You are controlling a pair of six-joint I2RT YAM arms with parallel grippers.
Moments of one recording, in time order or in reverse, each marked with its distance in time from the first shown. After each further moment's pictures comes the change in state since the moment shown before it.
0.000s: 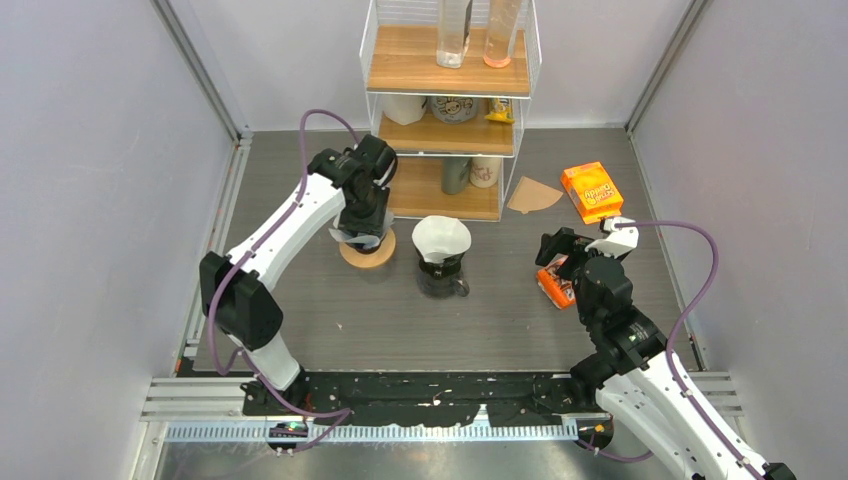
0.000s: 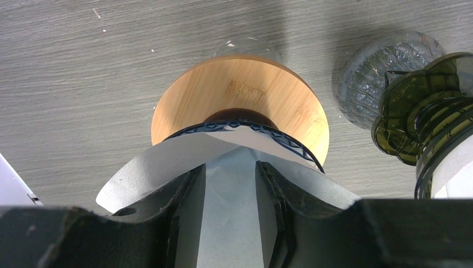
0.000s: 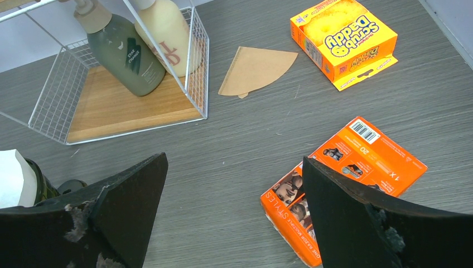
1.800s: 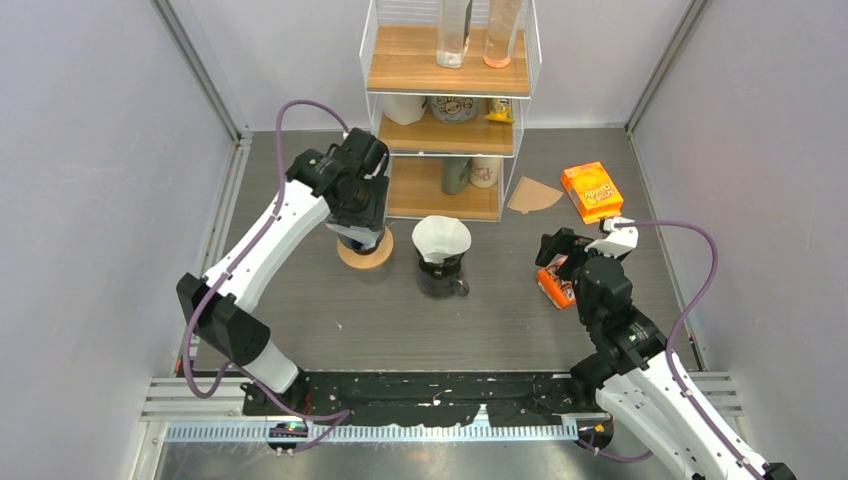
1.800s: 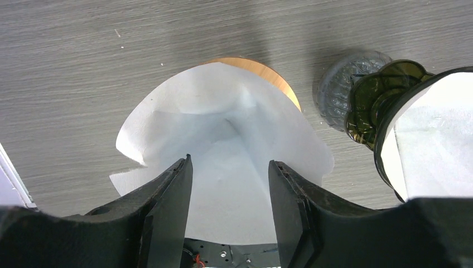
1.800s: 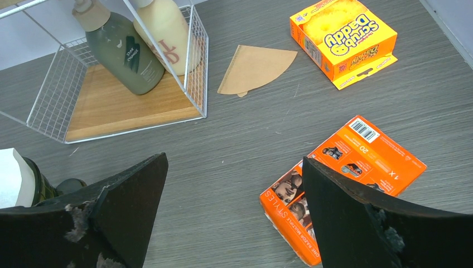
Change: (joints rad) left arm -0.019 -0.097 0.036 0.003 -0.038 -0.028; right arm 0.000 0.001 0.000 -0.005 0.000 0.000
